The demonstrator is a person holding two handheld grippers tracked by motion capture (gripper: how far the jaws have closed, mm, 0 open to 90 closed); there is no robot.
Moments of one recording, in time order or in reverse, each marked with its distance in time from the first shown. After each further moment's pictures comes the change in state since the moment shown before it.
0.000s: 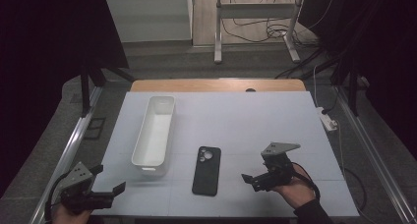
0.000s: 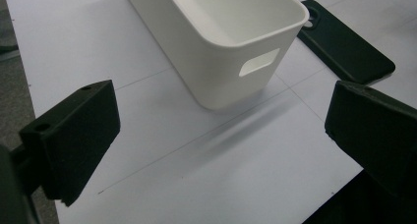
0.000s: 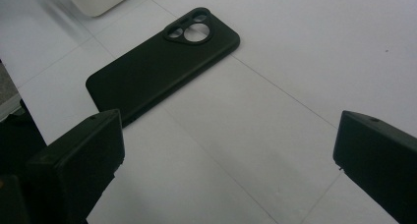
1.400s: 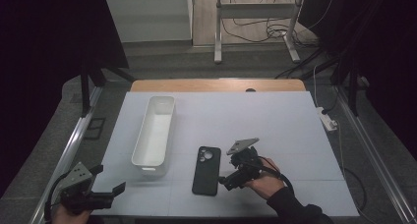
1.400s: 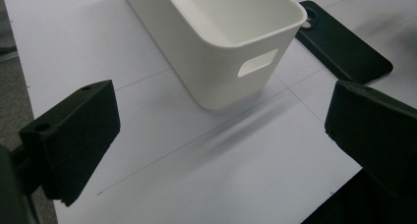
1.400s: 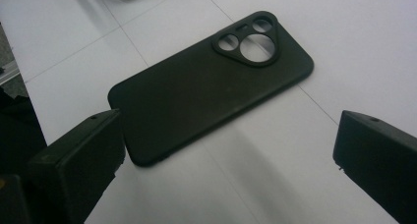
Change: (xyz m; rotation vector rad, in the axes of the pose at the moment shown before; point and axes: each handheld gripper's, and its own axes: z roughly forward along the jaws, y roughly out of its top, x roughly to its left) left arm 0.000 0.000 0.000 -0.004 -0.004 0.003; right arm 0.035 0.036 0.061 0.119 0.075 -0.133
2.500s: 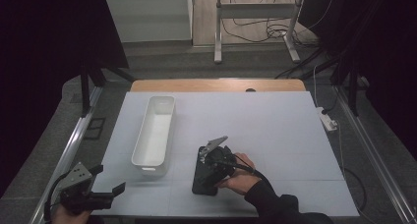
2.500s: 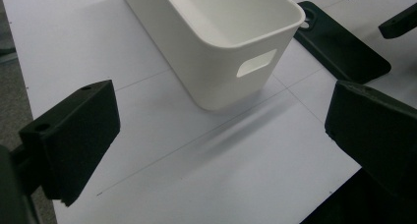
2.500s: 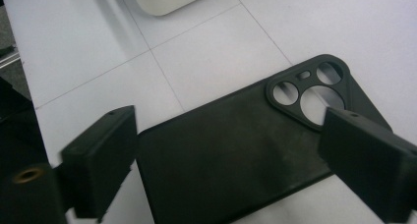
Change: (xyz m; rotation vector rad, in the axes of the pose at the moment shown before) left arm 0.000 0.000 0.000 -0.003 -0.004 0.003; right arm 0.028 0.038 0.046 0.054 0.045 -0.092
